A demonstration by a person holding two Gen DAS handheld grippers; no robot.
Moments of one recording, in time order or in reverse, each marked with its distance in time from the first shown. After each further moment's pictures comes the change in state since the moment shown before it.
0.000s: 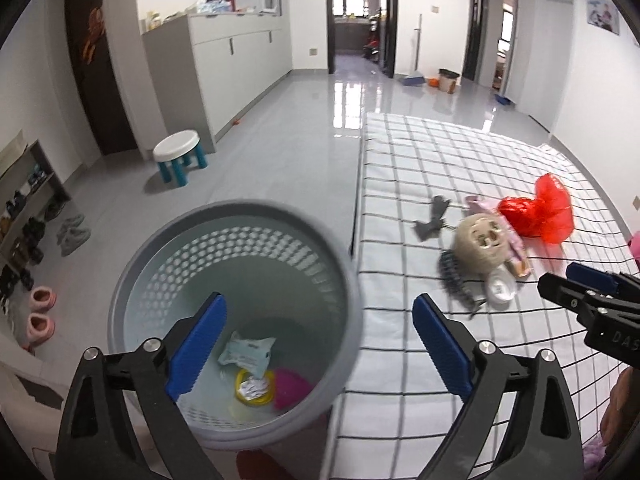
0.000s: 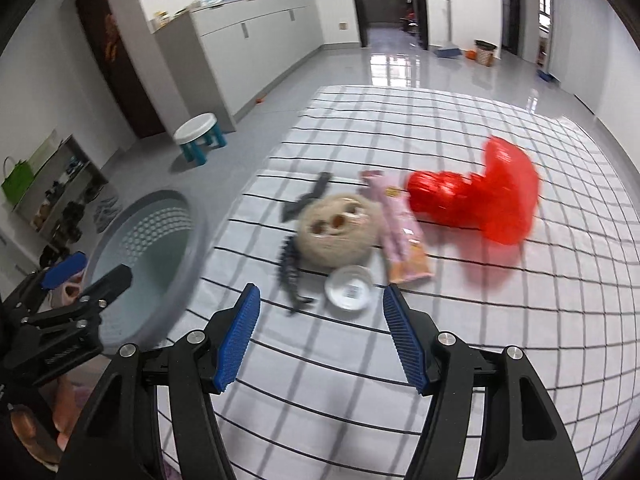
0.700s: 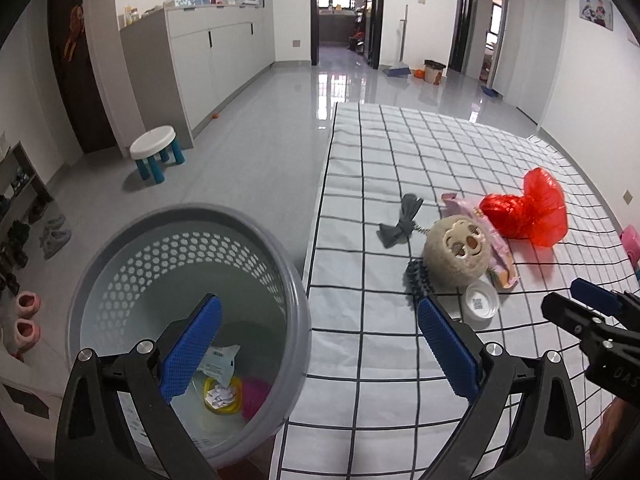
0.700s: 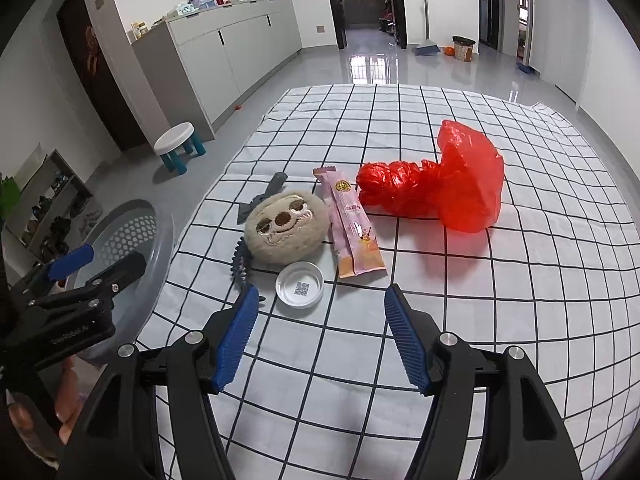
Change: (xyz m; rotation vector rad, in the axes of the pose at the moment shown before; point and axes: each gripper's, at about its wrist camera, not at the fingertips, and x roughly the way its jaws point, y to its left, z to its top) left arm 0.035 -0.032 0.009 0.004 0.042 -0.051; right arm 0.003 -0.030 -0.007 0.041 -0.011 -0.043
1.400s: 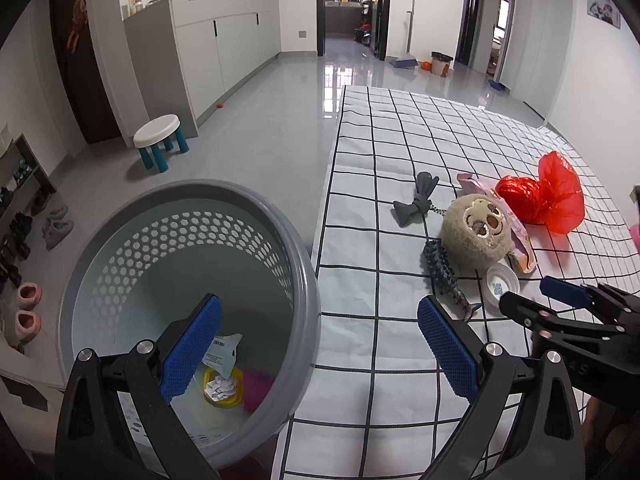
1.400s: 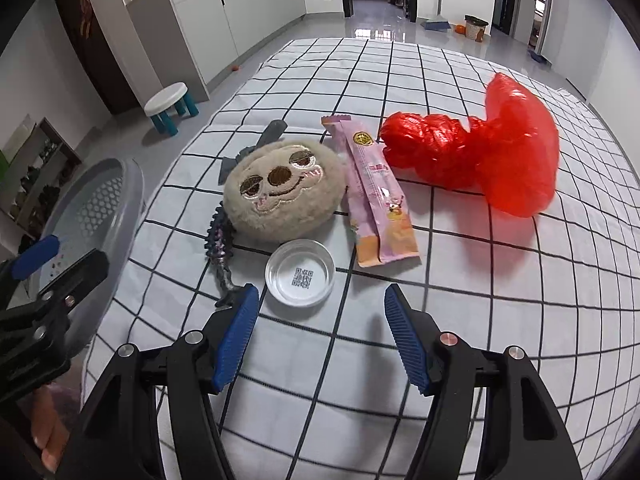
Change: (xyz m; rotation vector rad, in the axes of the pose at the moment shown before) left arm 0.015 0.005 -0.014 -0.005 0.028 0.018; right arm 0.066 0.014 0.000 -0.053 0.123 -0.039
